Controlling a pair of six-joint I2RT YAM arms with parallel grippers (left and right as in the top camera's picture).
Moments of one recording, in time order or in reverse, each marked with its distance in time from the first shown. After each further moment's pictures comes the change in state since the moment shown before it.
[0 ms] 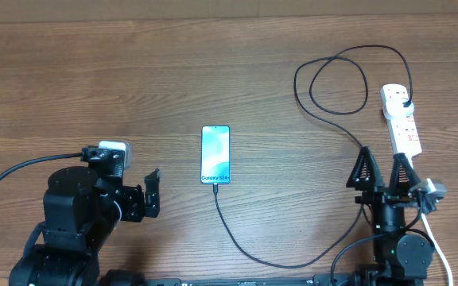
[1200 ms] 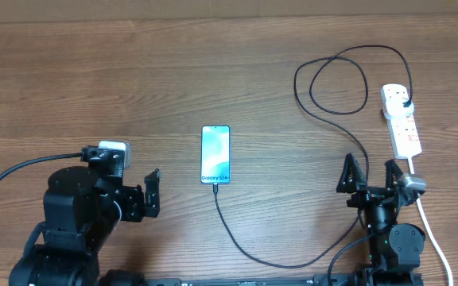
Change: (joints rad) left arm 0.000 0.000 0.000 0.000 0.000 0.000; right arm 0.000 0.000 -0.033 -0.144 -0.020 -0.219
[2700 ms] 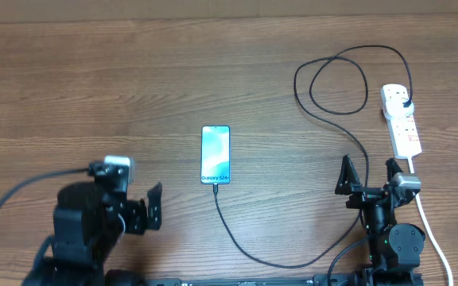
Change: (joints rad) left arm -0.002 -0.123 -0.153 0.001 0.000 0.000; right arm 0.000 0.000 0.000 -0.005 -0.014 -0.108
